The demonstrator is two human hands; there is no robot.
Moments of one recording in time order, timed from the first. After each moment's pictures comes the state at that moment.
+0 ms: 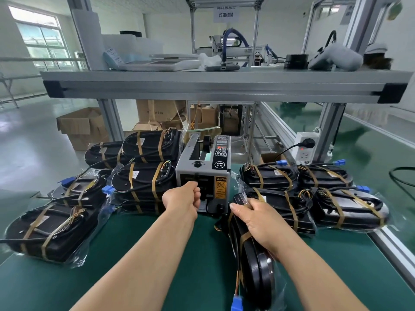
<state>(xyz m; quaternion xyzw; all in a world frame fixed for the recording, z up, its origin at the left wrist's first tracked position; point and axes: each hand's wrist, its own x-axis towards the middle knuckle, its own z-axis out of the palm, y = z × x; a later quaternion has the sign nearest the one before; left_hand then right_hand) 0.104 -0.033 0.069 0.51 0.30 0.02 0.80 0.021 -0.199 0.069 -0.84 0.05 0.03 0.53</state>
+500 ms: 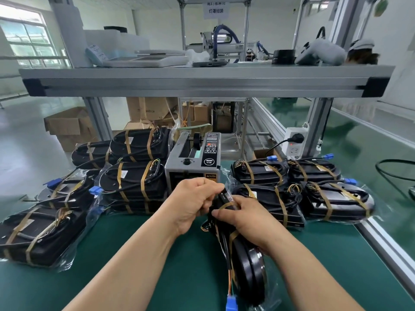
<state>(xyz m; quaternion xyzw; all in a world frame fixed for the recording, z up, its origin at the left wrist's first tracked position) 0.052 -0.046 0.096 0.70 -0.06 -0.12 0.70 0.017 -0.196 0.077 -0.82 0.00 0.07 0.57</state>
